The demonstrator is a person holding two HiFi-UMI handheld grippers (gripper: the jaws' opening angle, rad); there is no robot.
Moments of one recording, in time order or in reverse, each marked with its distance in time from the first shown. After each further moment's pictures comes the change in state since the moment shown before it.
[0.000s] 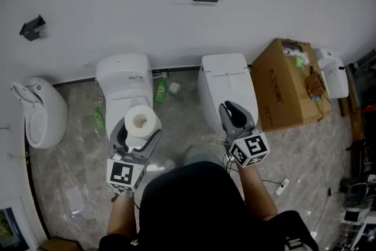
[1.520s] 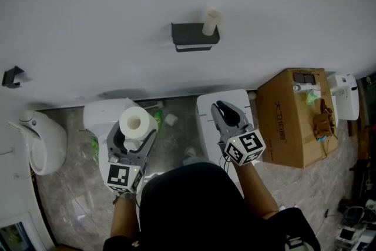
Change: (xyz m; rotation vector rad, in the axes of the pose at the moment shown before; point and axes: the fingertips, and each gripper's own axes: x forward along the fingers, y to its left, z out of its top) left arm 0.362 0.108 0.071 0.018 0.012 0.083; right arm 0.285 -0.269 0.043 0.099 0.027 0.121
